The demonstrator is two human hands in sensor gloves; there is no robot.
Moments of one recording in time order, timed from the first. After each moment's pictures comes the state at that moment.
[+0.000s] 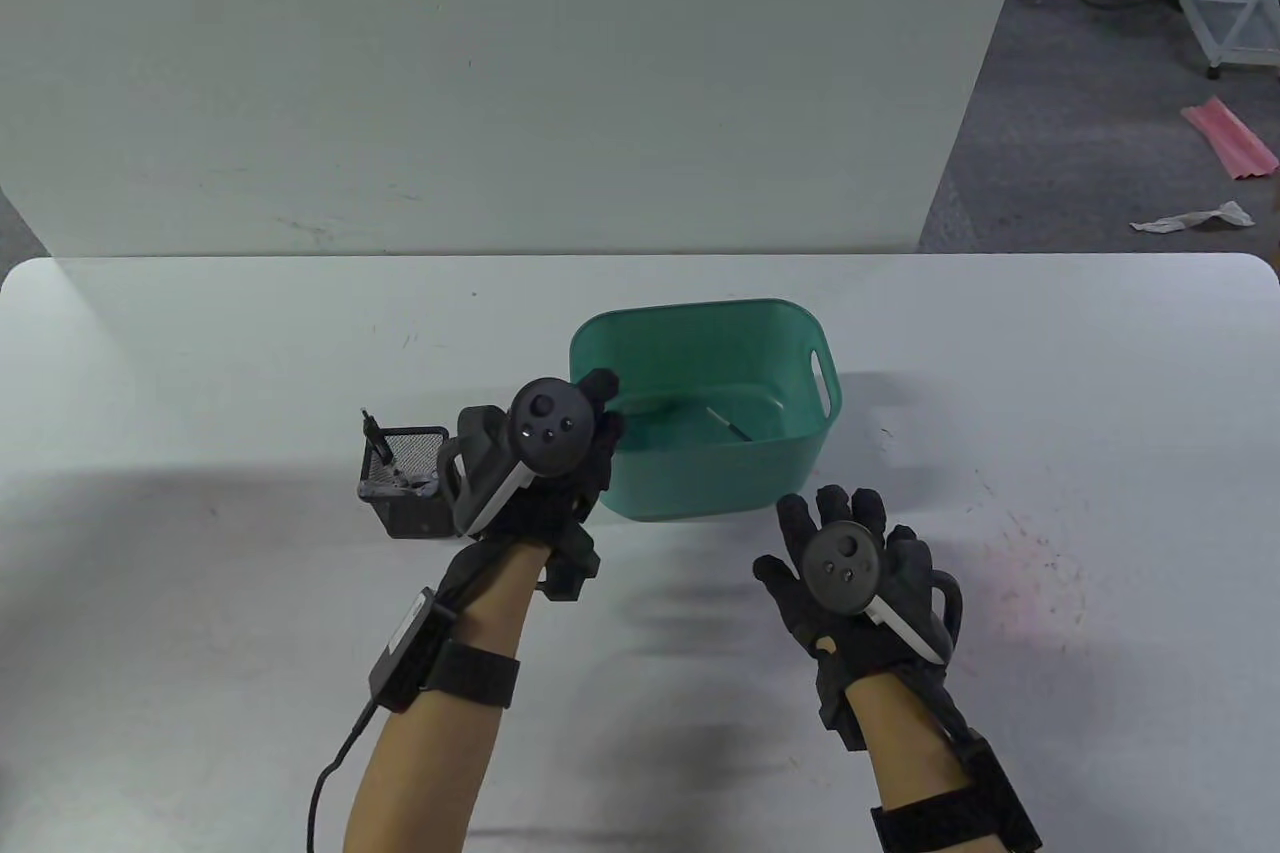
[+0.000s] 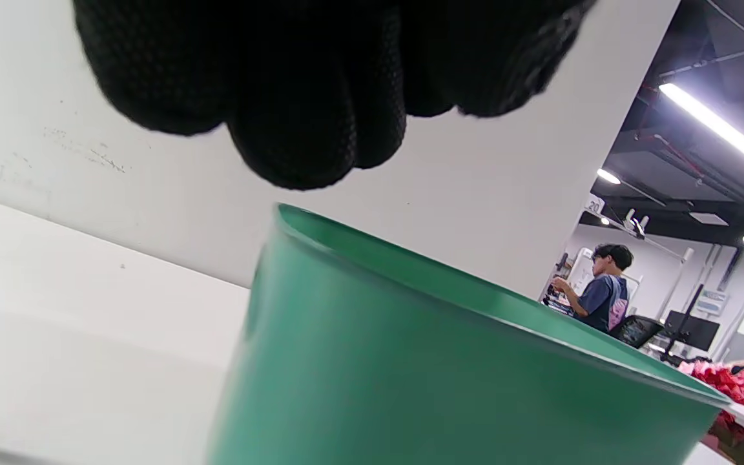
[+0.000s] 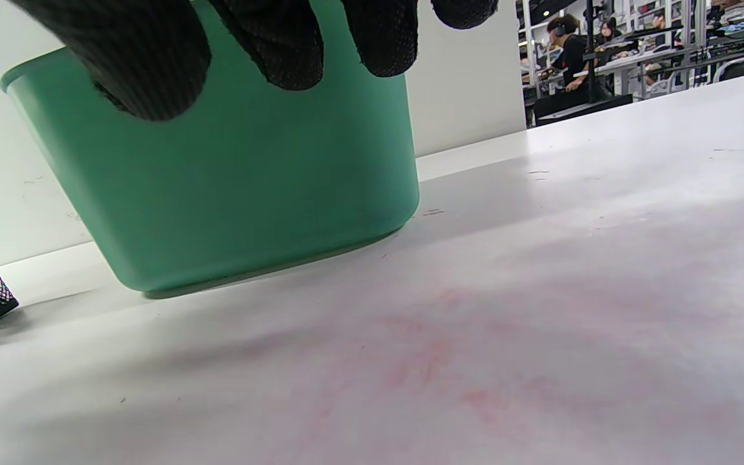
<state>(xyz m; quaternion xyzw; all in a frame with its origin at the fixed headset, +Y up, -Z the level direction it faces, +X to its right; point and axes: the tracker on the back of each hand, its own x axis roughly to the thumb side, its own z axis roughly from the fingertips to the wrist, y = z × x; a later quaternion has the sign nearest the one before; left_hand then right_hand) -0.131 -0.604 -0.384 0.07 -0.07 0.19 0.98 0.155 -0.706 -0.321 0.03 0.03 0.99 0.15</state>
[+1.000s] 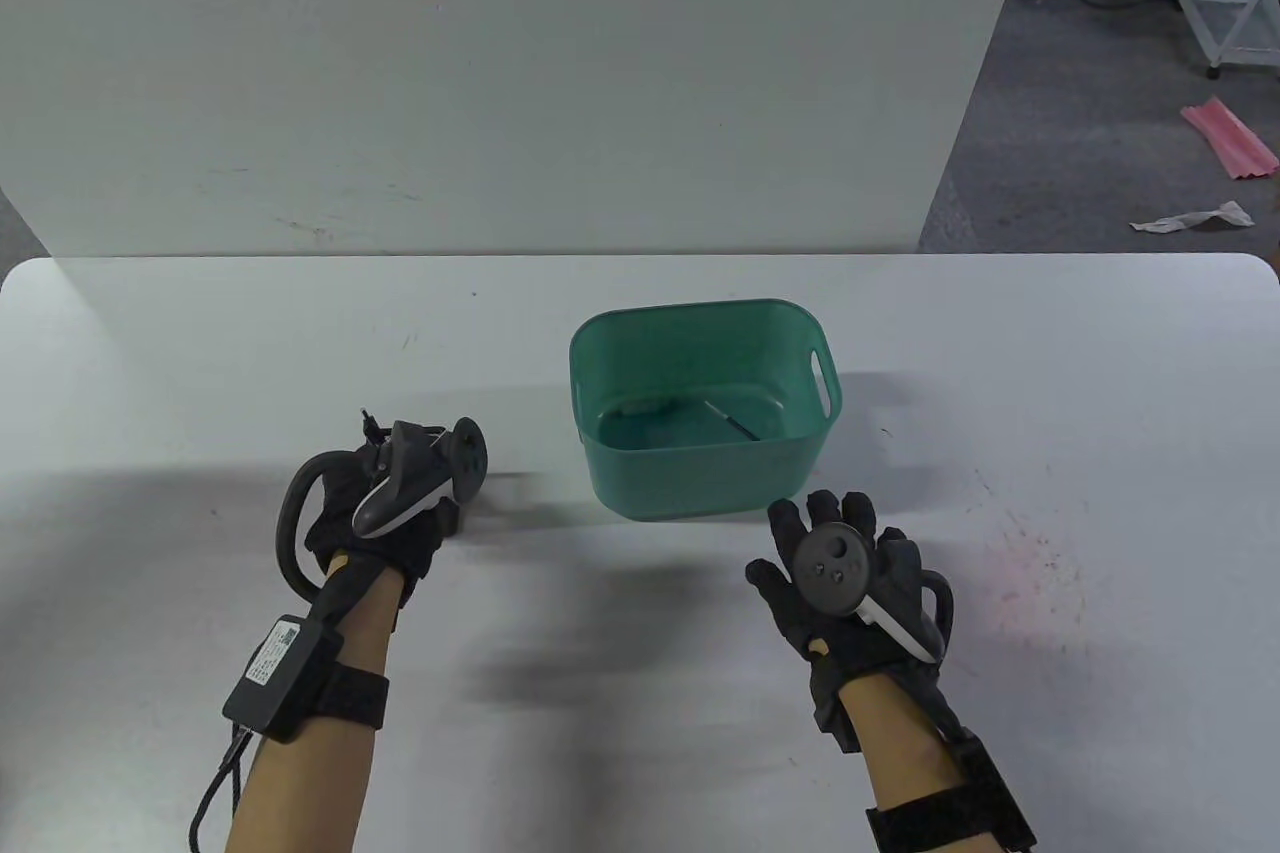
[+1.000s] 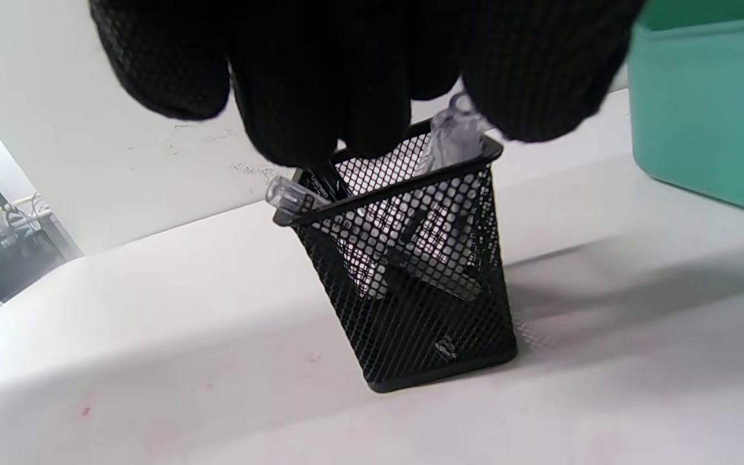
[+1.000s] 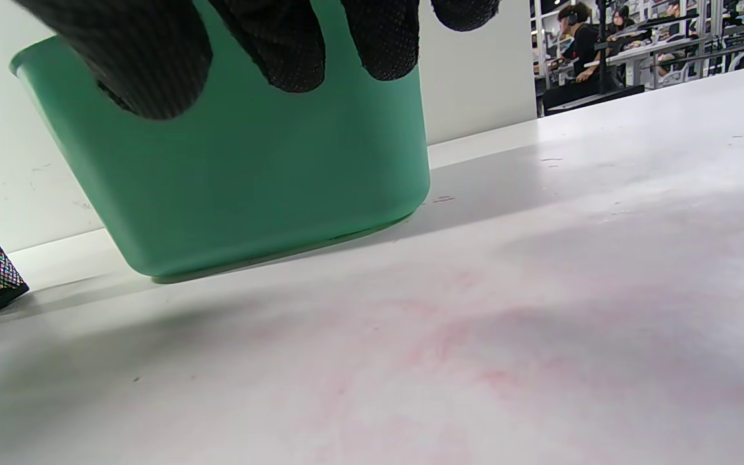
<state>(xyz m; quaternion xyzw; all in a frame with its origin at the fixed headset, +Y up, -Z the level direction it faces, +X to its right) -0.222 -0.650 -0.389 -0.09 0.03 -0.15 0.98 0.149 -0.707 -0.321 0.04 0.04 0.99 0.15</state>
